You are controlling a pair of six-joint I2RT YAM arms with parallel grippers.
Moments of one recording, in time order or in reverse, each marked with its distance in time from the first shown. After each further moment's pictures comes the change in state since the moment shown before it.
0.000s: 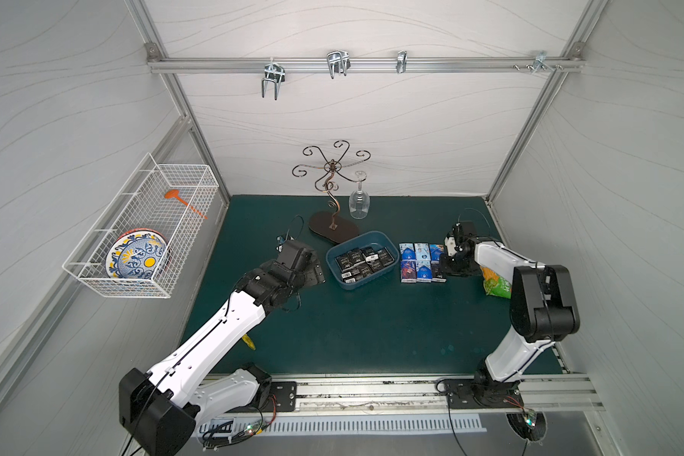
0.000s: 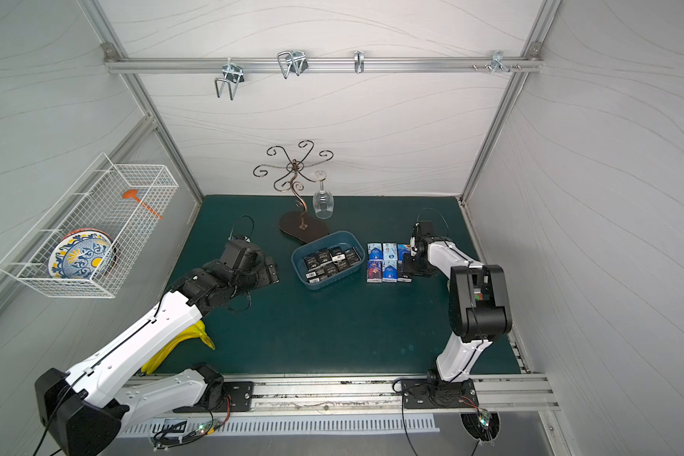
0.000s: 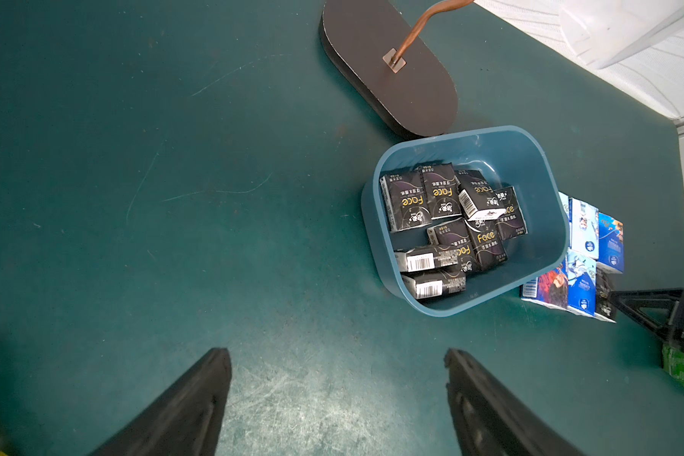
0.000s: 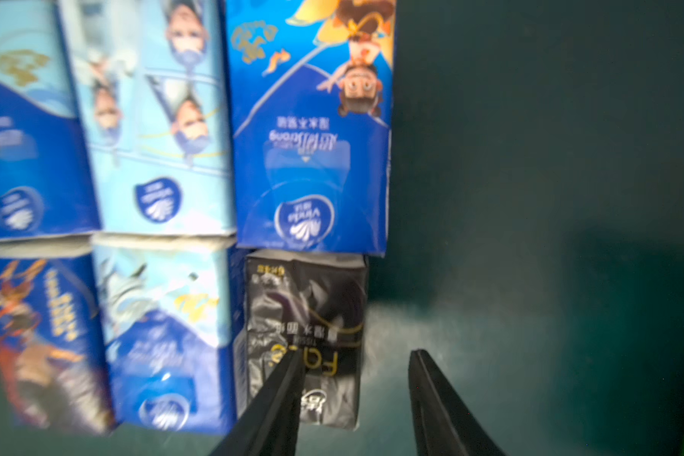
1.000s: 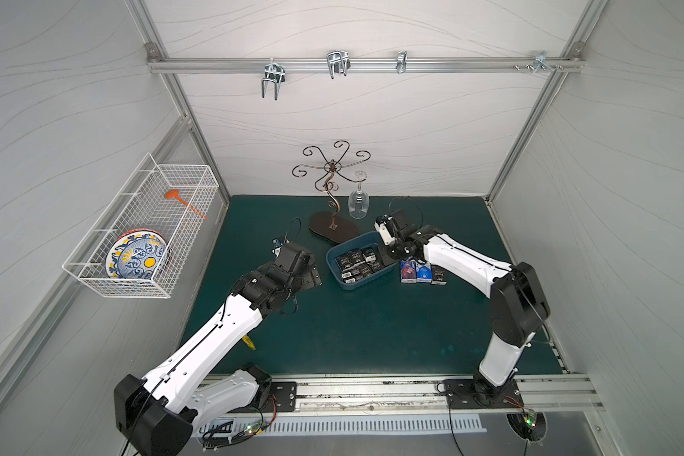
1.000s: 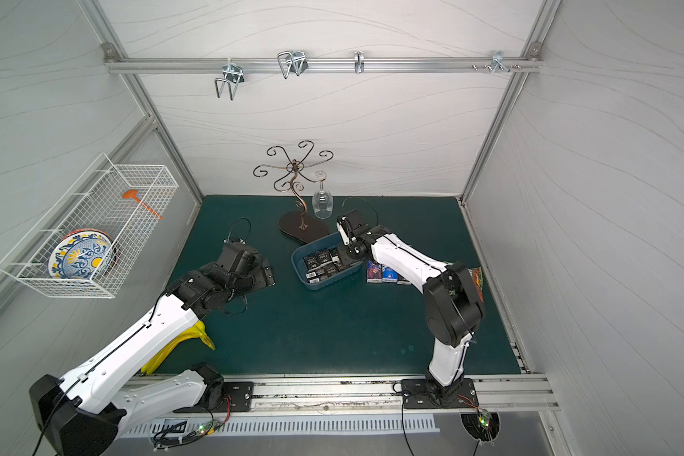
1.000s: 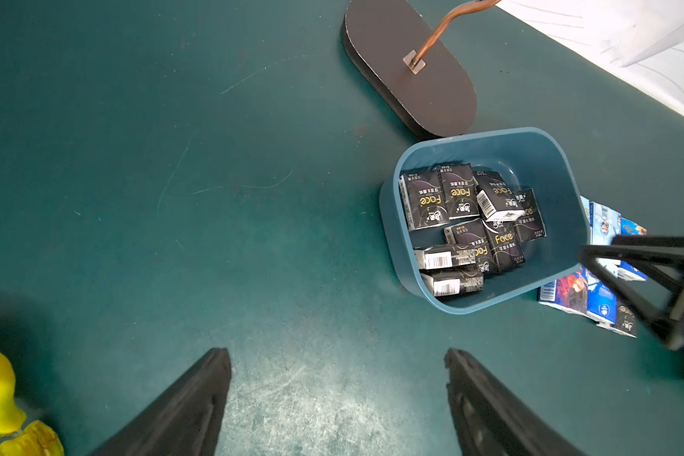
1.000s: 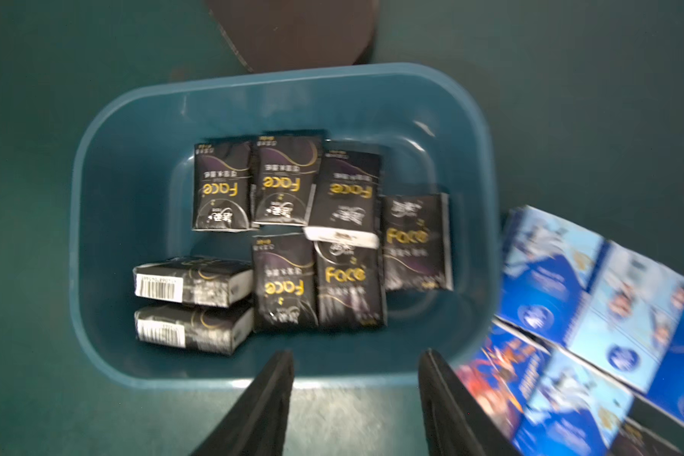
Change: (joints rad) left arm -0.004 -0.028 0.000 -0.060 -0.041 -0.017; right arm 0.551 0.142 0.366 -0.012 0.090 0.017
